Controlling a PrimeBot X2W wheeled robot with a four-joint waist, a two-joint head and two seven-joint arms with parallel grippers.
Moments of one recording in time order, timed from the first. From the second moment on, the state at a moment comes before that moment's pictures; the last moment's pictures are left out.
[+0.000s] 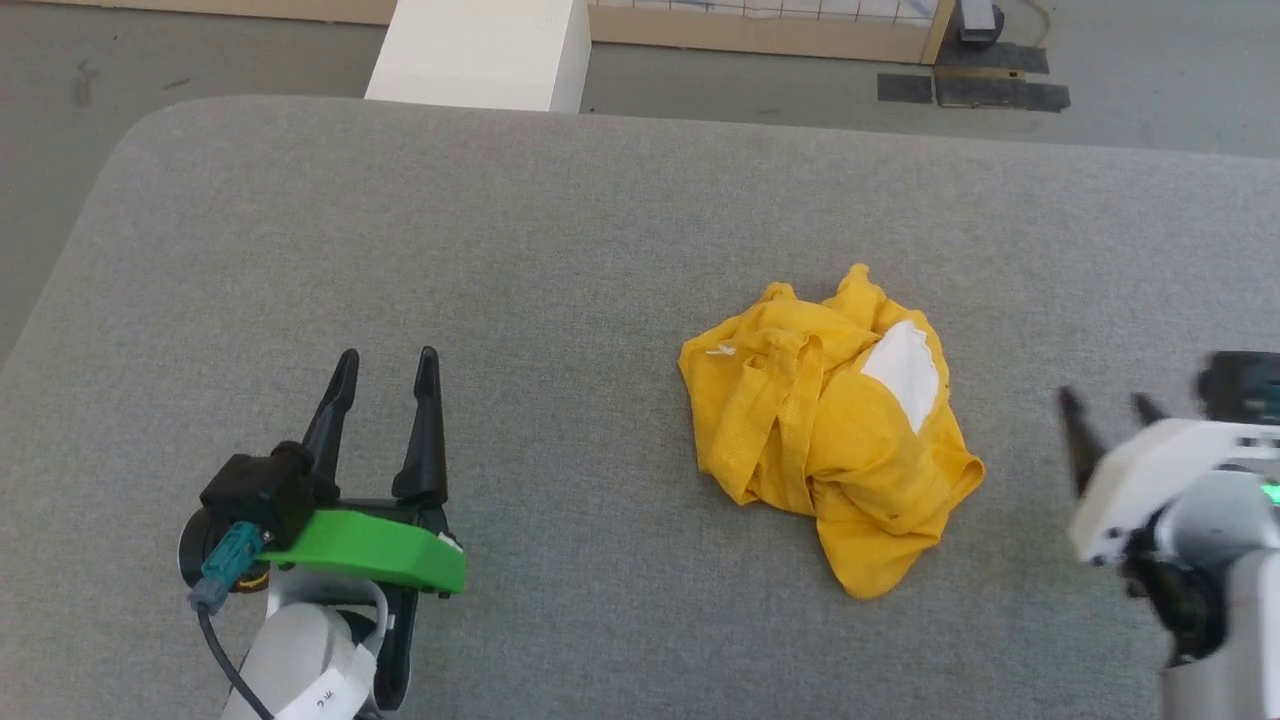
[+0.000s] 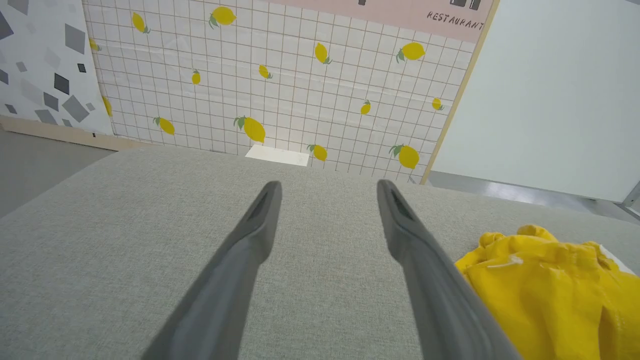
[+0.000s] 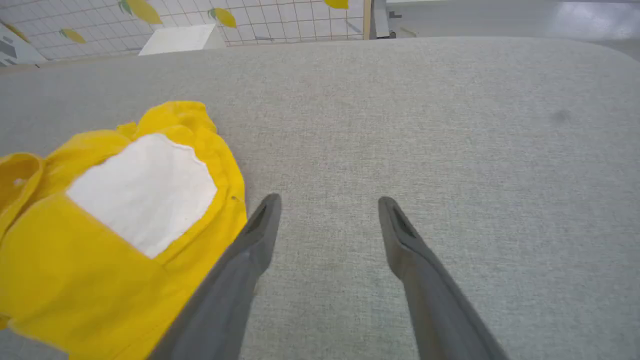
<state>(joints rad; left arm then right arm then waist) -0.17 0.13 -0.12 0.10 -0.33 -0.04 -0.26 -0.22 -0.07 -0.24 0.10 0.14 0.13 0.46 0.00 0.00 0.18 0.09</state>
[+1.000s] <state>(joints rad) -0.19 0.07 -0.09 0.11 -0.33 -0.08 -0.26 -0.37 -0.25 0.15 0.14 0.21 0.13 0.93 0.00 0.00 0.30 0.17</state>
